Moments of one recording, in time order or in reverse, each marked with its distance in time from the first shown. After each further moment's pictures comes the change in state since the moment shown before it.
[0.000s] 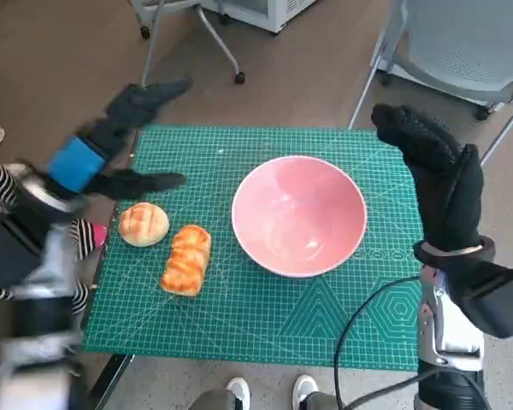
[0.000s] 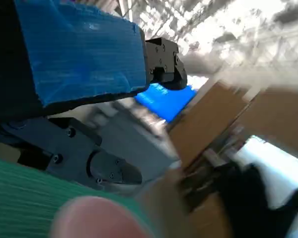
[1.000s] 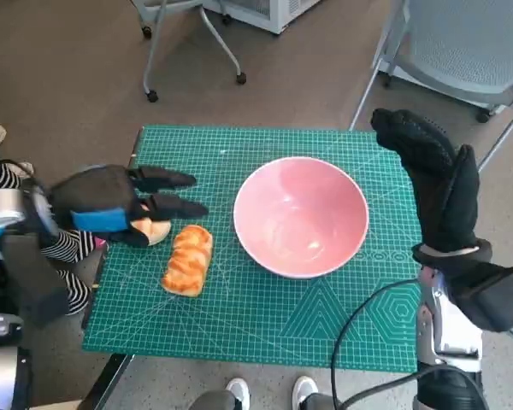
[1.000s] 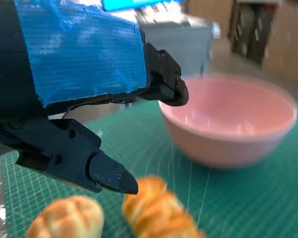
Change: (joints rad) left arm -0.067 0.141 -0.255 0.324 0.477 -0.588 0.011; right arm -0.002 0.000 -0.005 0.028 0.005 0.008 0.000
